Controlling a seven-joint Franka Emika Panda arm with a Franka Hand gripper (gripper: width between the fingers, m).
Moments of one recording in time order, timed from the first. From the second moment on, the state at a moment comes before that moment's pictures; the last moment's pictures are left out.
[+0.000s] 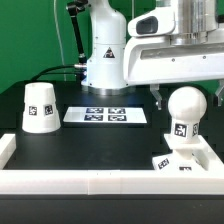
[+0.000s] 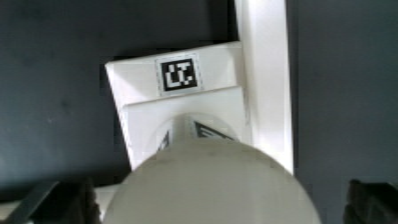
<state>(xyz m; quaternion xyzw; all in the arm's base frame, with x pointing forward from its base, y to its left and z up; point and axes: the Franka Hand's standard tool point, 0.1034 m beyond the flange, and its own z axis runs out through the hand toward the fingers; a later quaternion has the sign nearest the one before) 0.598 0.107 0.115 -1.00 0.02 0.00 0.06</state>
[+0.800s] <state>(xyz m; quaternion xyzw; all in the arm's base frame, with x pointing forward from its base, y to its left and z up) 0.604 0.103 0.112 -0.93 -0.37 -0.05 0.01</state>
